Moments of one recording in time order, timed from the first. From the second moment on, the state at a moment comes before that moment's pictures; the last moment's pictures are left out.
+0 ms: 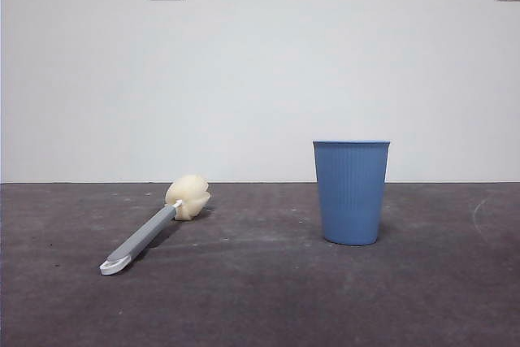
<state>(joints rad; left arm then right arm) -0.01 0.00 0.02 -0.18 0.13 0.02 0.55 0.69 0.91 -0.95 -0.23 0.11</state>
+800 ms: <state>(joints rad) -0.01 0.00 0.02 -0.18 0.13 0.01 0.53 0.63 0.91 -0.91 -0.13 0.01</state>
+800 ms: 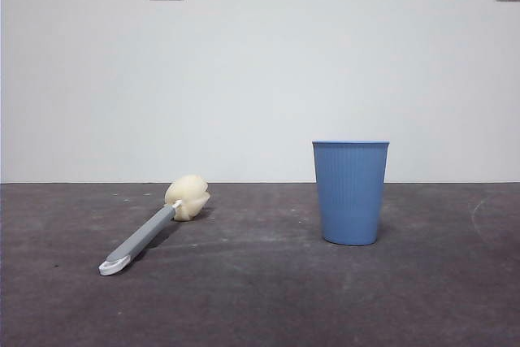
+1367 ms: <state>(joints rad) -0.01 0.00 0.02 -0.18 0.13 0.01 0.24 0.30 0.76 -0.47 -0.10 -0.23</state>
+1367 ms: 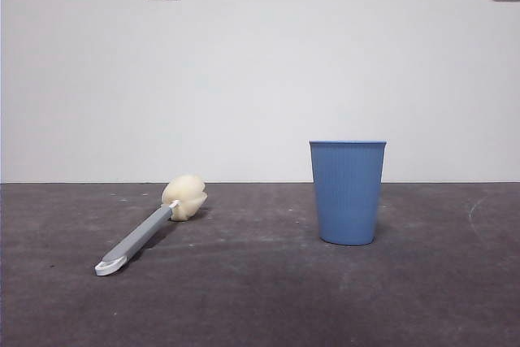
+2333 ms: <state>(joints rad) -0.01 0.00 0.02 -0.18 0.13 0.01 -0.02 0.01 0.02 -0.10 -0.10 -0.06</state>
